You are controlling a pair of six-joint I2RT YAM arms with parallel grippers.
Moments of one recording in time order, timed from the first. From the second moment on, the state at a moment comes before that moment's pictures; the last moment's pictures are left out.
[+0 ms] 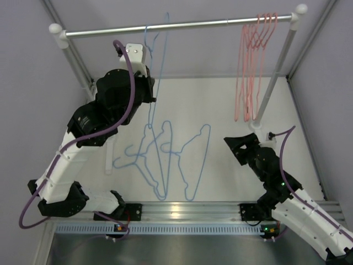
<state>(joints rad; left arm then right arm) -0.89 1.32 1.98 -0.81 -0.61 -0.19 0.62 0.47 0.38 -0.21 0.28 1.25</state>
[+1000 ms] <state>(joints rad) -0.38 1.39 2.03 -0.88 -0.13 -0.31 0.62 0.48 0.38 -0.21 0.28 1.24</state>
